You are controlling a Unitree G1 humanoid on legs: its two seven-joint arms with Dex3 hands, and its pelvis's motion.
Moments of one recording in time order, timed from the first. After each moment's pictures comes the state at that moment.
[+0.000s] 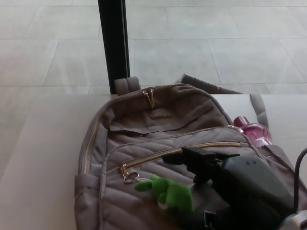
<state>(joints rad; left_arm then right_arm) 0.09 0.59 0.20 1.24 -0.05 -0.15 -0.25 -0.12 -0.65 0.62 -0.78 -0.57 0.54 0.09</state>
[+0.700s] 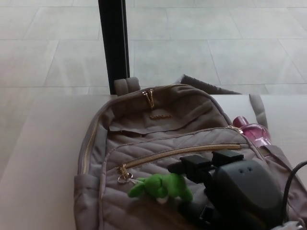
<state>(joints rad) 0.09 0.59 0.19 1.23 -0.04 -0.18 -0.23 -0.05 -0.51 0.72 -0.67 -0.96 0.54 0.07</state>
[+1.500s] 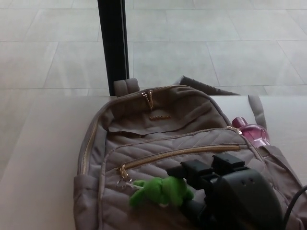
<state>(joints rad) 0.08 0.59 0.18 1.25 -0.03 -0.22 -0.19 0.09 -0.39 0.59 -0.59 -1.01 0.28 -0.04</state>
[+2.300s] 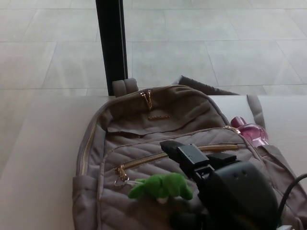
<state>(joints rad) 0.07 0.59 0.16 1.25 -0.02 -0.24 -0.18 0.03 -0.39 0.58 -0.60 -1.05 0.26 0.06</state>
